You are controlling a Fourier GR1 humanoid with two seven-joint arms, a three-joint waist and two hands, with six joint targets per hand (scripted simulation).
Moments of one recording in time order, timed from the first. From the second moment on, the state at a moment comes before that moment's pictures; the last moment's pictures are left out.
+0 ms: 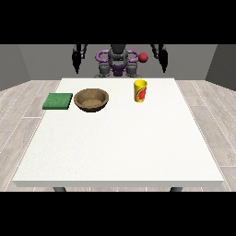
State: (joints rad) left arm -0.02 0.11 0.02 -1.57 -0.01 0.01 0.00; right arm 0.02 -0.08 0.00 -1.58 -0.03 -0.01 -0.03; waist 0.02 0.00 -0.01
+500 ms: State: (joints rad) left arm -0.07 0.12 0.07 -1.69 0.11 -0.01 0.13; right arm 0.01 -0.20 -0.12 -1.66 -0.16 0.10 0.08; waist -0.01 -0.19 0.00
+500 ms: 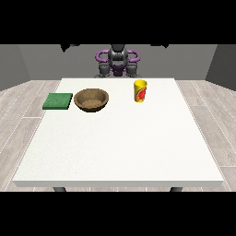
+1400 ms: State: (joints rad) left arm -0.16 0.12 0.18 -1.50 0.13 -0.07 -0.22; right arm -0.06 -0.23 -0.22 -1.60 -0.22 0.22 -0.09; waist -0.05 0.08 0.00
